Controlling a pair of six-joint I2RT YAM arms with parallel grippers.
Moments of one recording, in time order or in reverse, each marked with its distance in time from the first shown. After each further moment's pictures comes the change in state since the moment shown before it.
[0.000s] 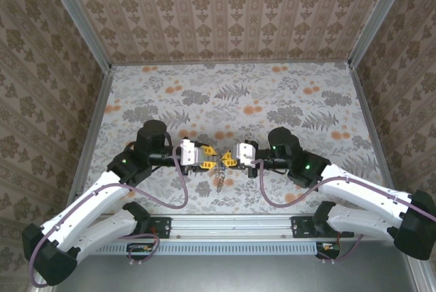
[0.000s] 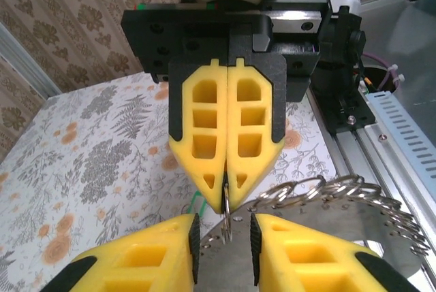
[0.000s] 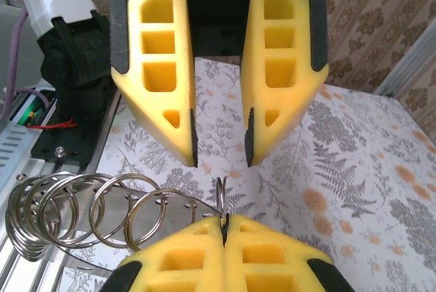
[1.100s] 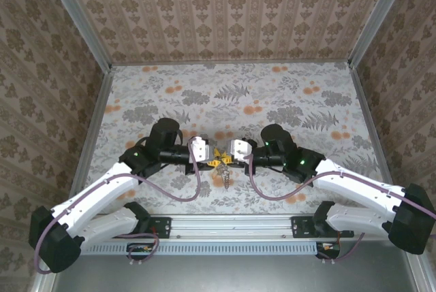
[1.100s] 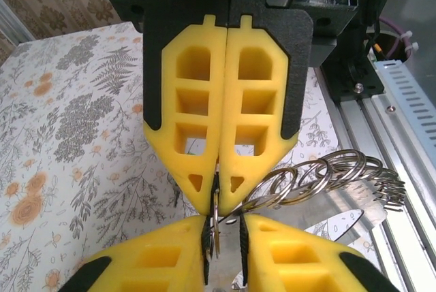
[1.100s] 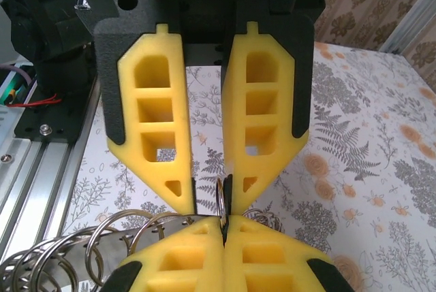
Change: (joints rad) left arm -0.034 0.126 0.010 -0.014 -0.079 -0.002; right arm 0.000 0.072 0.046 -0.075 0.050 0.004
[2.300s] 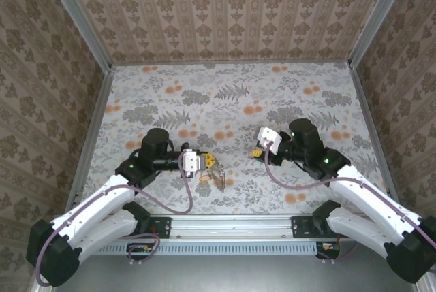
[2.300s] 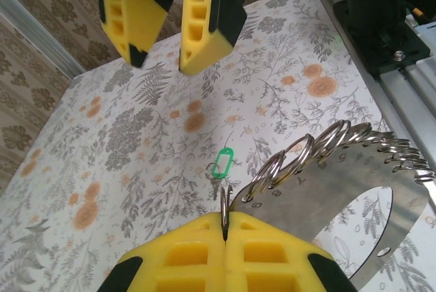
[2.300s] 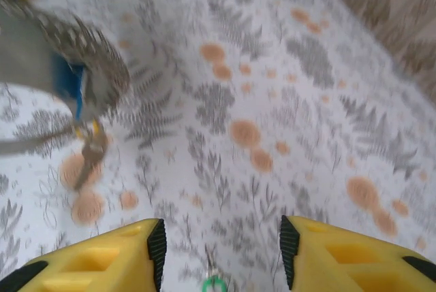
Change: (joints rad) left arm 0.077 -0.122 -0.201 0.203 0.017 0.153; right arm -0.320 -0.157 -0.038 -0.290 0.095 -0.089
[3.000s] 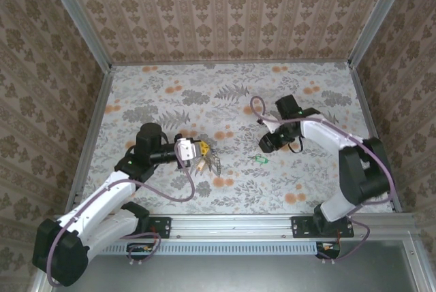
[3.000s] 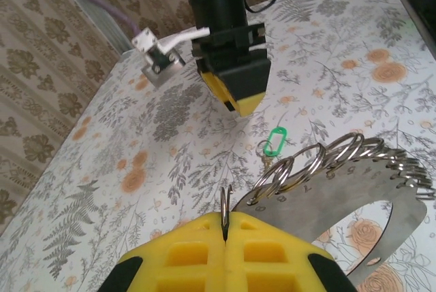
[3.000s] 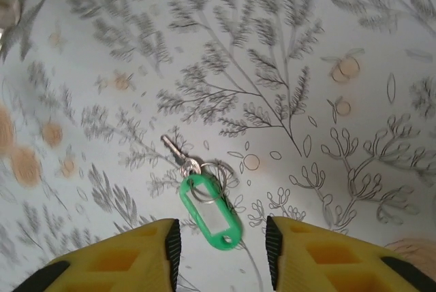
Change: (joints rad) left arm 0.138 0.045 -0.016 0.110 0.003 -0.049; right arm -0.229 0.670 0.329 -0.349 -0.044 0.357
